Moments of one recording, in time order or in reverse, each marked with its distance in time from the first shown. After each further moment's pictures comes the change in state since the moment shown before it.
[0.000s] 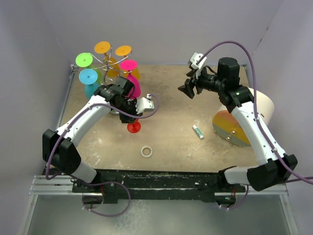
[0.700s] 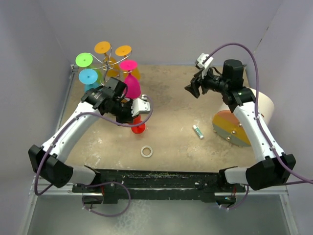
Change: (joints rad) left arm -0.008 -0.124 0.001 -0.063 0.078 0.025; right arm -0.069 -0.001 -0.074 0.040 0.002 0.011
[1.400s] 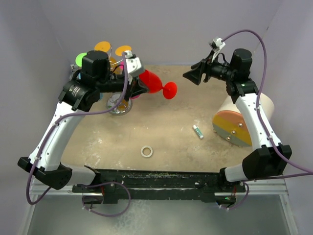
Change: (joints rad) left arm -0.004 -0.064 0.351 0.319 0.277 -0.488; right arm -0.119 0.103 0.097 0.196 -0.257 0.474
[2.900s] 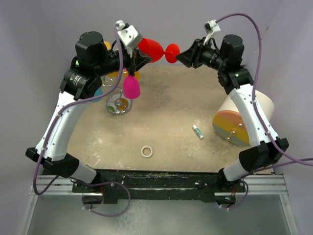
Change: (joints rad) left arm 0.000 0.155 0.278 0.233 -0.196 -0.196; right arm 0.159 0.109 0.295 -0.089 0.290 0.267
